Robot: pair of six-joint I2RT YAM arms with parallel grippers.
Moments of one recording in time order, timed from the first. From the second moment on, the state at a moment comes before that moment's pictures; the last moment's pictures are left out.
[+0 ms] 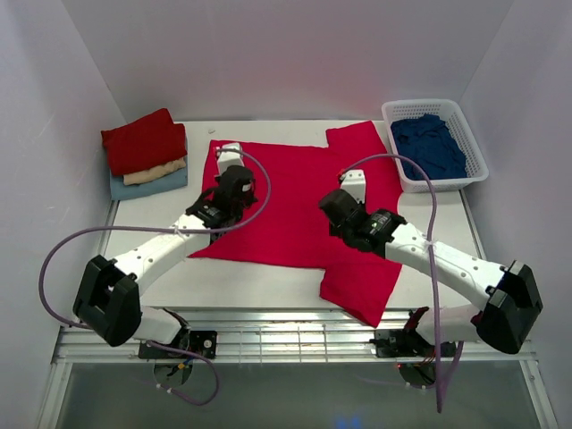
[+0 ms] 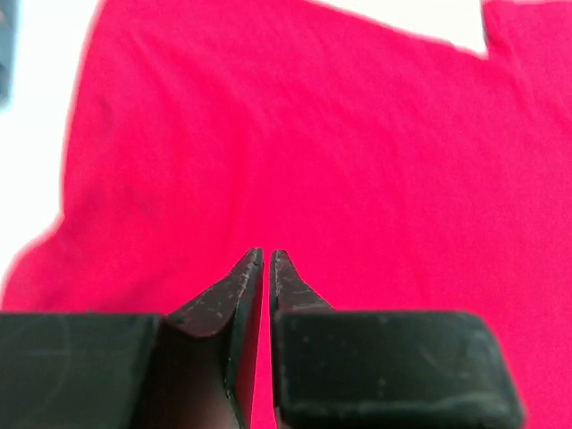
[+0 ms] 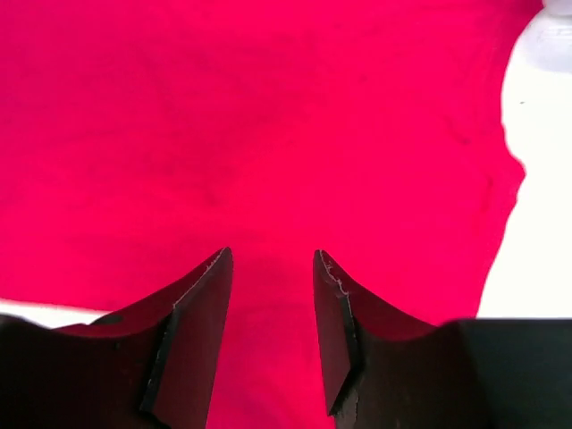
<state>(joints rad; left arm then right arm) -0.64 1.36 0.96 -0.13 -0.55 -0.49 0.92 1.29 1.04 -0.67 0.64 0.61</state>
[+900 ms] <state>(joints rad) -0.18 2.28 1.75 -0.06 -0.40 -0.21 0.29 2.16 1.81 -0.38 0.16 0.25</state>
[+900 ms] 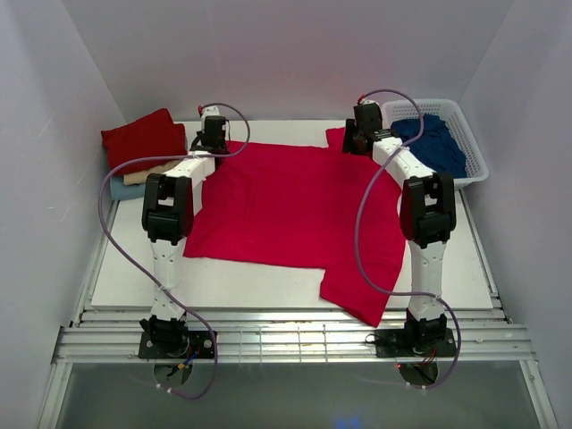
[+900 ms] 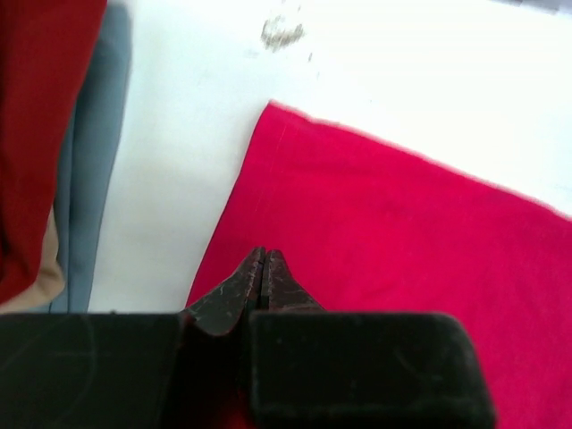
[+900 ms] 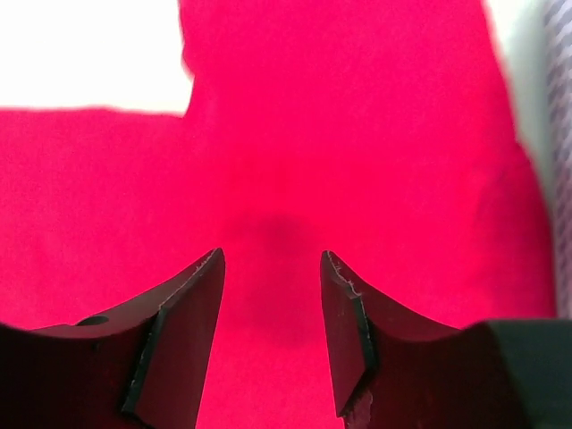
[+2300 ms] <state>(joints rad) -0.12 2.17 1.51 0.20 -0.41 -0.21 0.25 2.05 1.57 -0.26 0.04 0.21</state>
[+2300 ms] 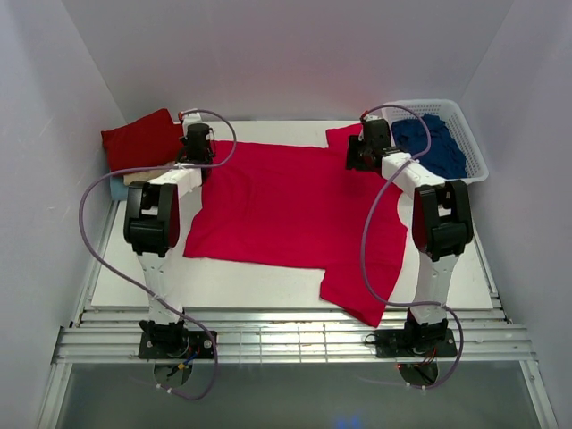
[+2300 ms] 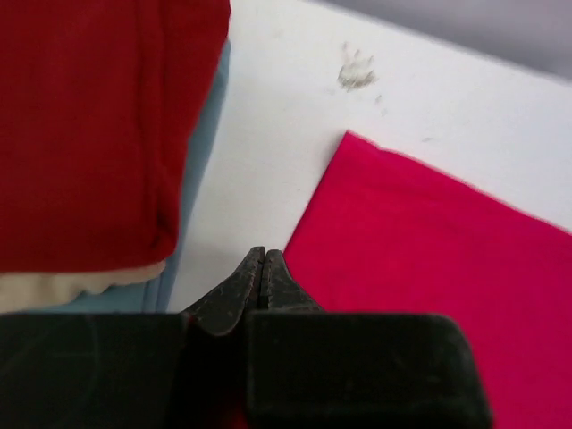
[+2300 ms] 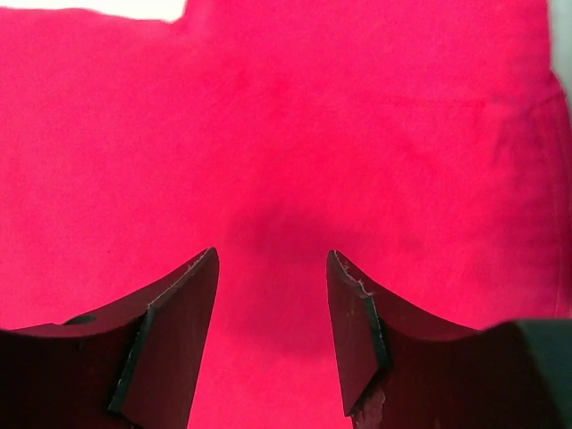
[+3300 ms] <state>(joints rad) -0.29 1.63 1.05 0.06 -0.51 -0.44 0.80 1.99 1.33 -0.08 -0.34 0.32</state>
